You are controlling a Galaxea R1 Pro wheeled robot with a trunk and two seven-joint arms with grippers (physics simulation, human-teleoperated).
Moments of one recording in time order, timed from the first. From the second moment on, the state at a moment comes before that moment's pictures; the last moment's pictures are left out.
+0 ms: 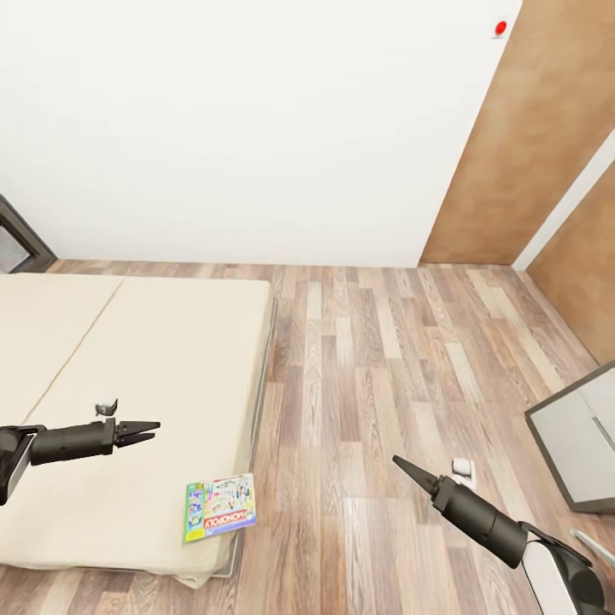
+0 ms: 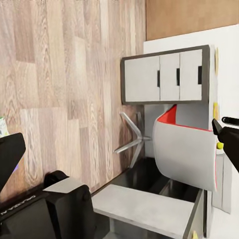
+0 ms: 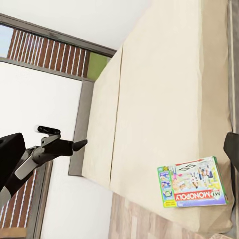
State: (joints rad) left arm -0.78 0.49 0.26 -0.58 -0.13 0.77 -1.56; right arm -0.11 -0.08 -0.26 -1.48 -0.64 0.75 0.89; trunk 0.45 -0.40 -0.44
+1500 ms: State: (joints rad) left arm -0.78 0.49 0.26 -0.58 -0.14 0.77 -1.56; right arm -0.11 -0.08 -0.30 -1.47 -0.64 0.75 0.95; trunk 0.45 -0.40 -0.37
